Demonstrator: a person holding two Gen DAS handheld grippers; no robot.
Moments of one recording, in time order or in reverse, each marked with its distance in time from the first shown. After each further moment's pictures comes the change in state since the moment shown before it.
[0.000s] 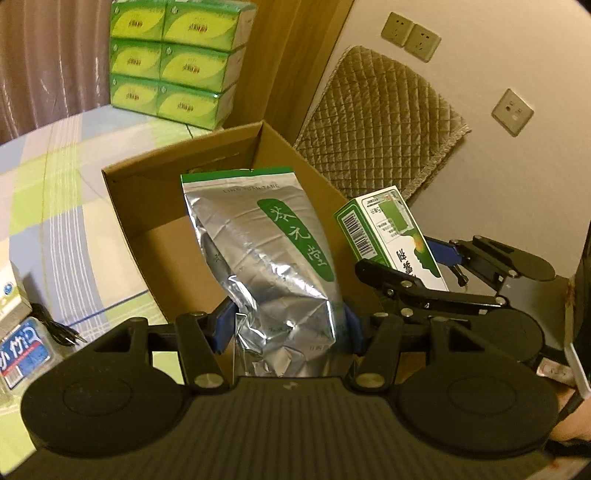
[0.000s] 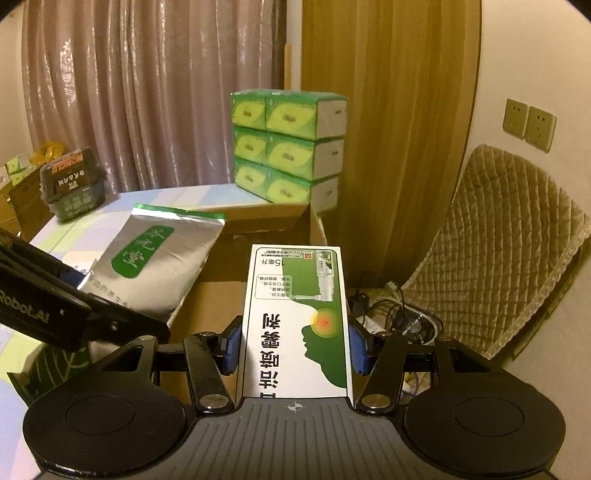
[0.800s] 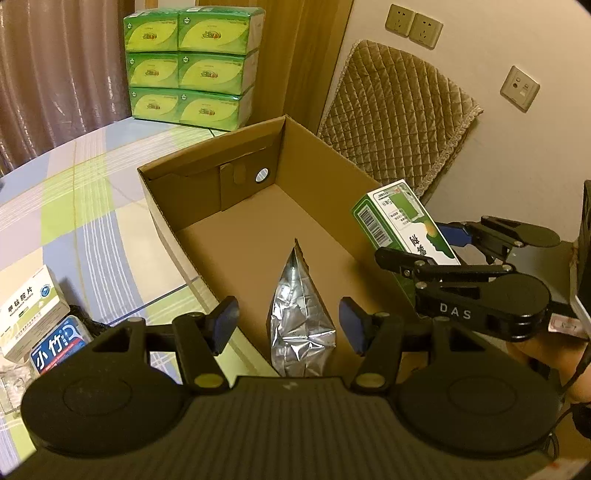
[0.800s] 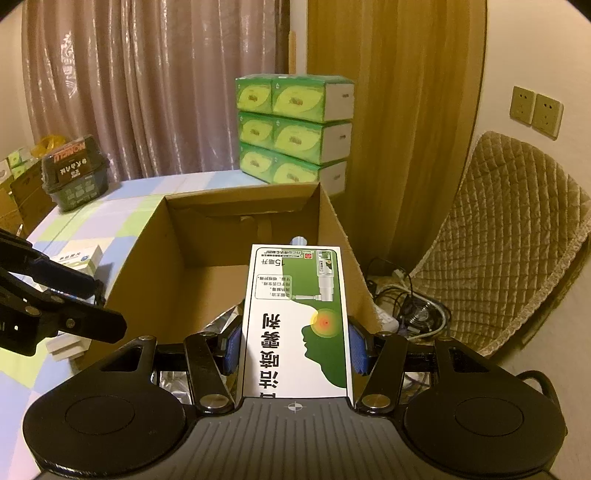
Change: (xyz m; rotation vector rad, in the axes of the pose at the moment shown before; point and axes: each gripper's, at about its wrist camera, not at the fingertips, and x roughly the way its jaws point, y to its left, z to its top) left arm -0.020 0.010 -0.021 0.080 -0.019 0.096; right arm 0.013 0.008 -0.006 0.002 0.033 0.010
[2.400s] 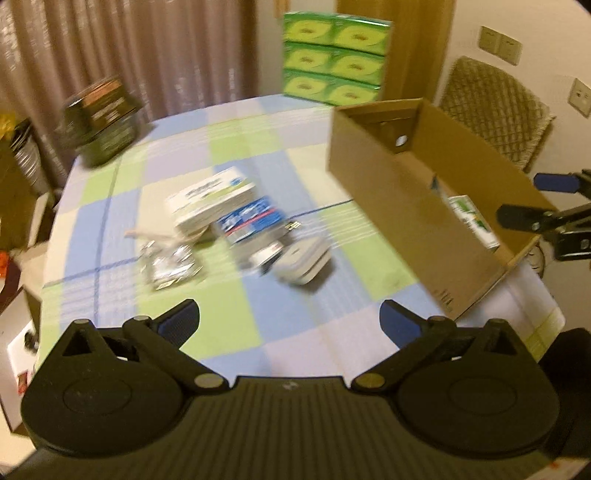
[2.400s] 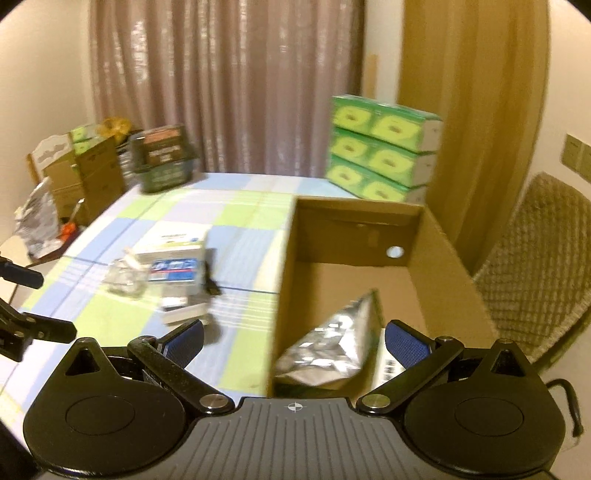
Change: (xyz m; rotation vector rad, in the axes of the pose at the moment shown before) left arm -0.134 0.091 -0.159 -0.140 -0.052 0.306; right arm -0.067 0.122 -0.025 -0.135 -0.025 0.135
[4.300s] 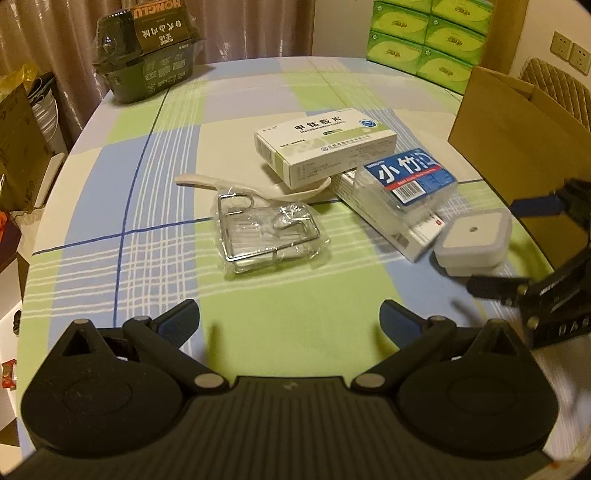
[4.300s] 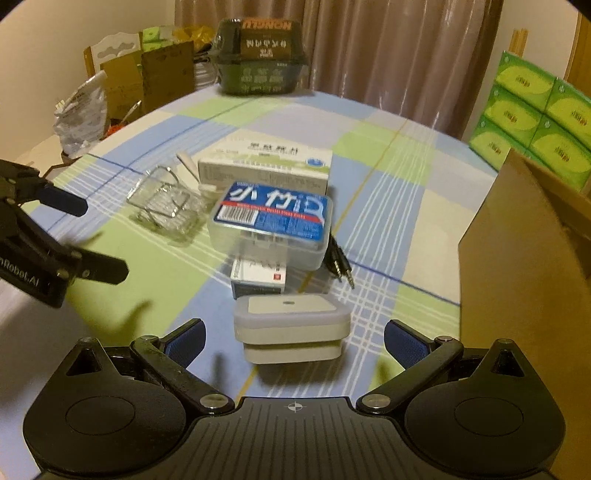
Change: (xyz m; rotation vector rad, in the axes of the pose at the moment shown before) left arm 0.142 0.129 -0.022 -0.095 0.026 0.045; right arm 0.214 0.108 -0.019 -0.241 0.182 0.148
